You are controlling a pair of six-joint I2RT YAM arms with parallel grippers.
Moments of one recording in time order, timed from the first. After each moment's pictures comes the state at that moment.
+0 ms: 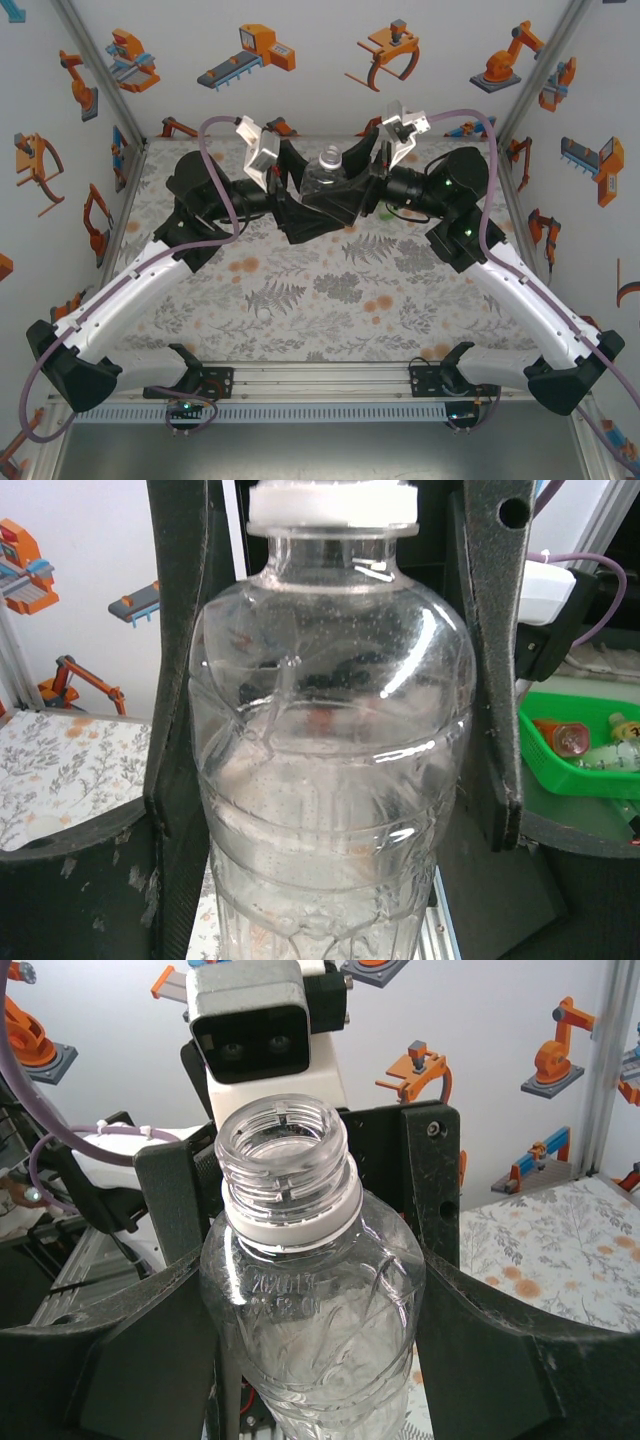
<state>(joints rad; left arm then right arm) -0.77 1.22 1.26 0.24 0.83 -0.30 0.71 1.18 1.35 0.16 -0.69 0.43</state>
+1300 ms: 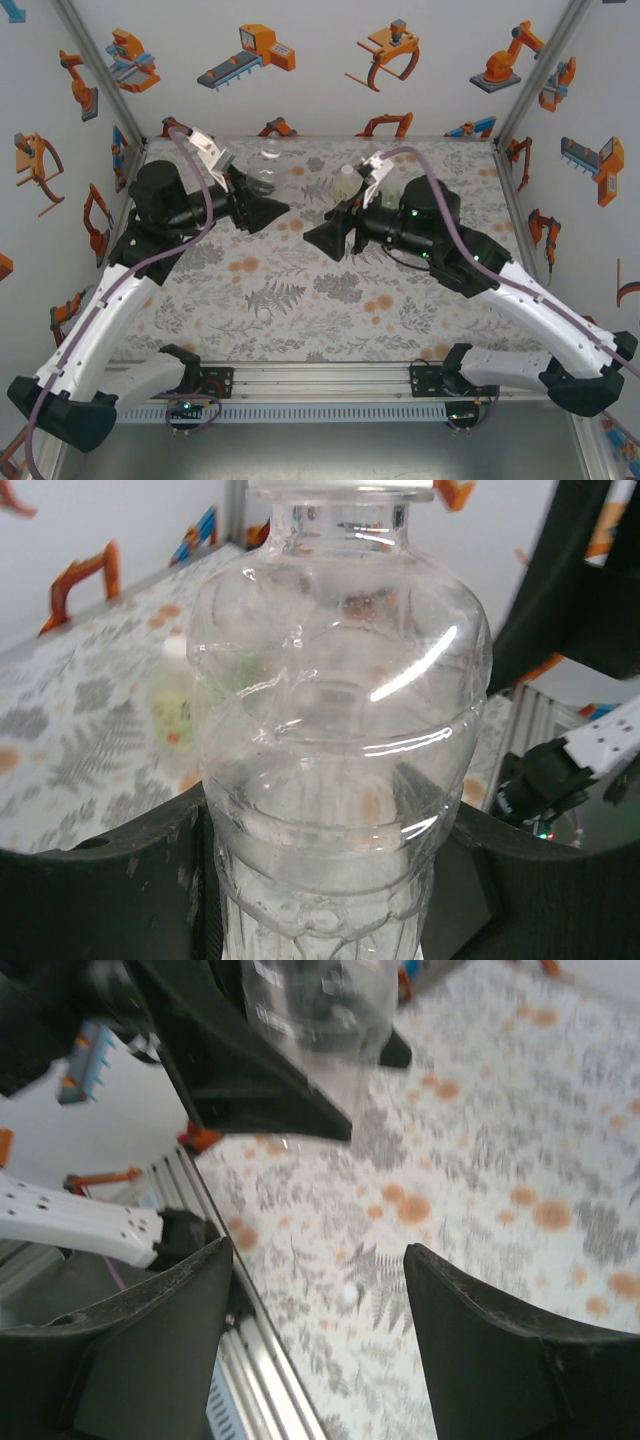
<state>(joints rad) -0.45 1.01 1.12 -0.19 0.65 -0.16 0.95 1.11 1.32 -0.40 -0.16 0.31</state>
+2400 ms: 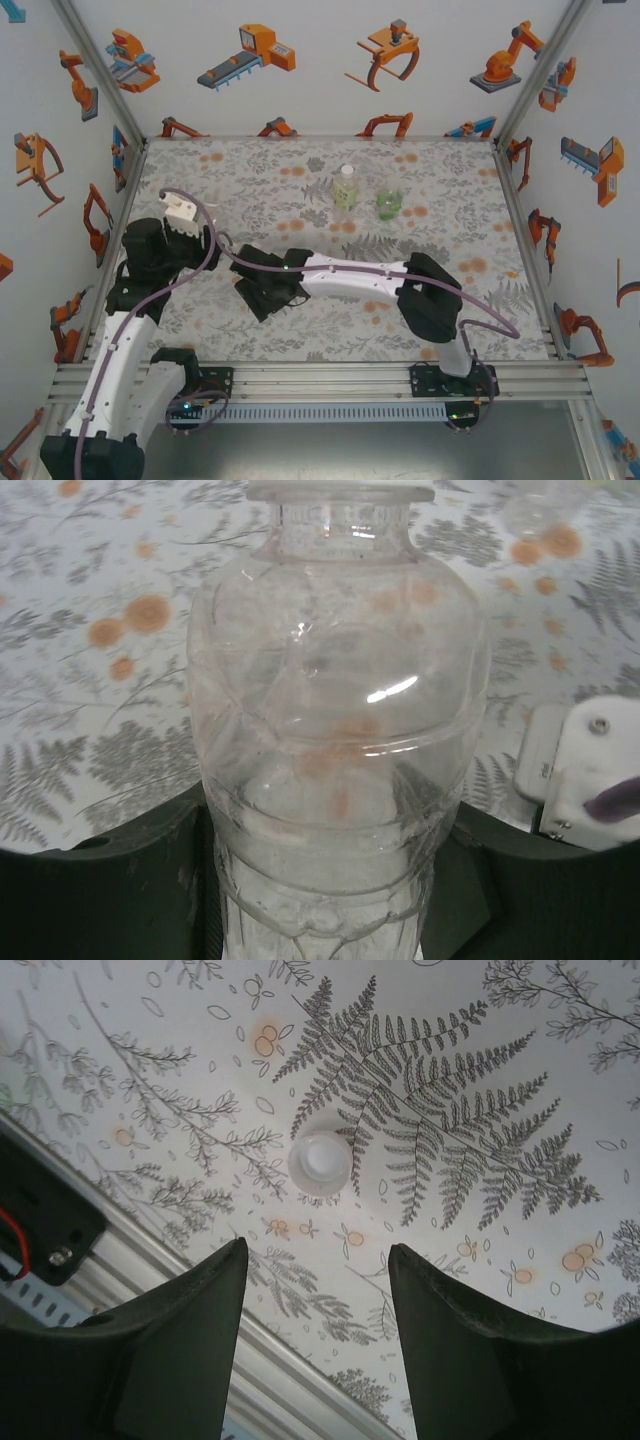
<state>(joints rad) -0.10 0.74 0.67 -0.38 0.25 0.12 1.23 2.01 1.59 -0.68 0.03 0.47</state>
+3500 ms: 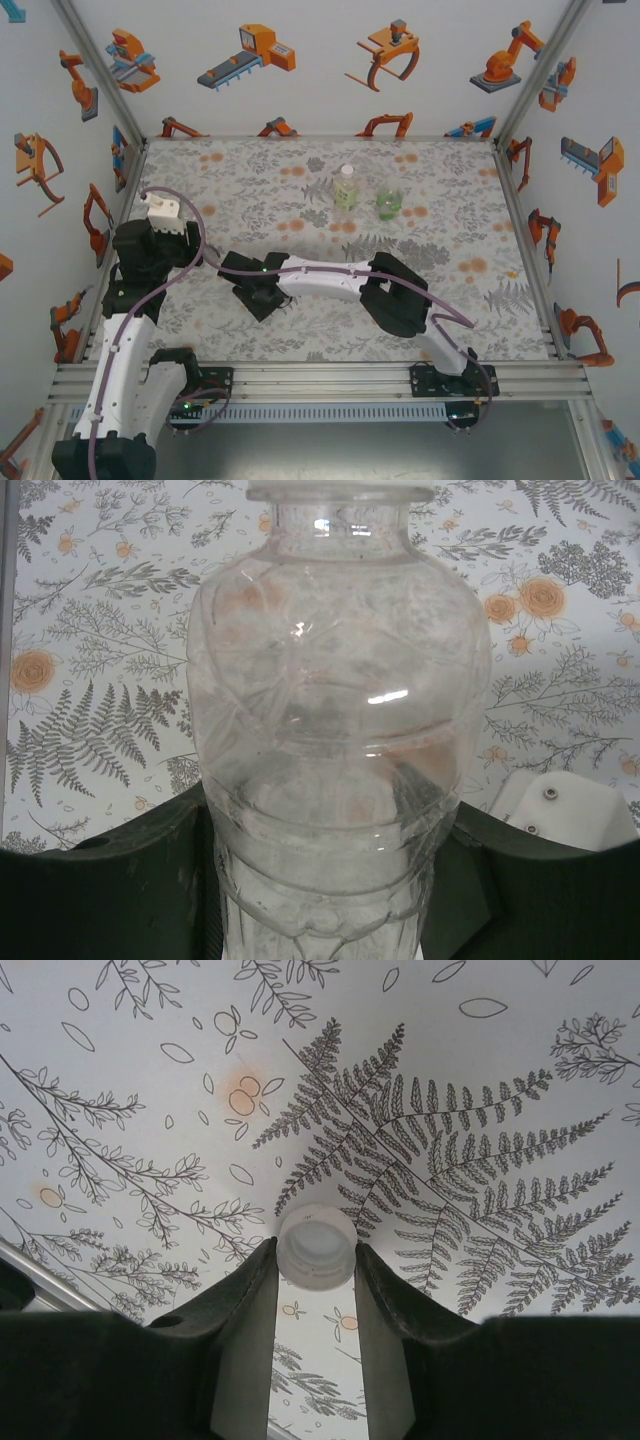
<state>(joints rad) -0.01 0.73 0.66 -0.37 0.15 0.10 1.23 2.21 1.74 -0.73 0.03 0.40</state>
